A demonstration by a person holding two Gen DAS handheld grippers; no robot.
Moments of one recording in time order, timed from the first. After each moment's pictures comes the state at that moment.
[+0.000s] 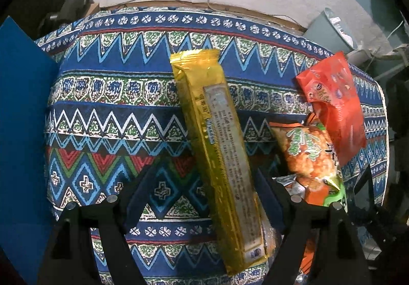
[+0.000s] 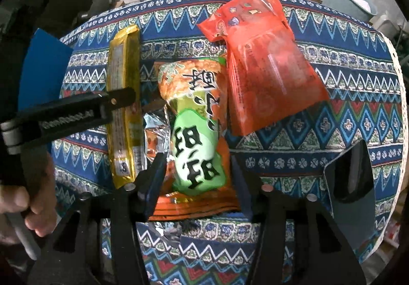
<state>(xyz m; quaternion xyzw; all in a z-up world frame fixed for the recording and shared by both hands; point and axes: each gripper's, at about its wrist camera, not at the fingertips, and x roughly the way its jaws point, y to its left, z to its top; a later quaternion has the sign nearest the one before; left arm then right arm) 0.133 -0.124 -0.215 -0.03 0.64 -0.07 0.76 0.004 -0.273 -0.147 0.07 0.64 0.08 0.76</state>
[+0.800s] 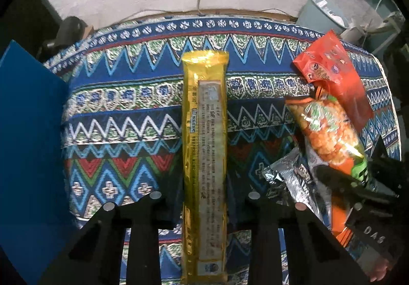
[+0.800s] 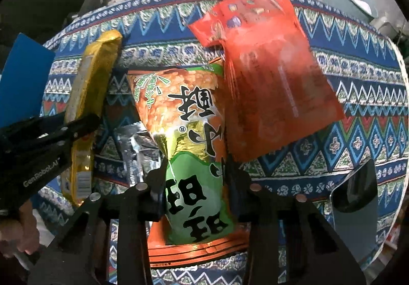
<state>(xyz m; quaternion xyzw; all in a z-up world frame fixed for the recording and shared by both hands) 0.110 -0.117 -0.207 0.05 0.62 -0.09 0.78 0.025 -0.266 -0.168 0.05 0.64 0.07 0.76</state>
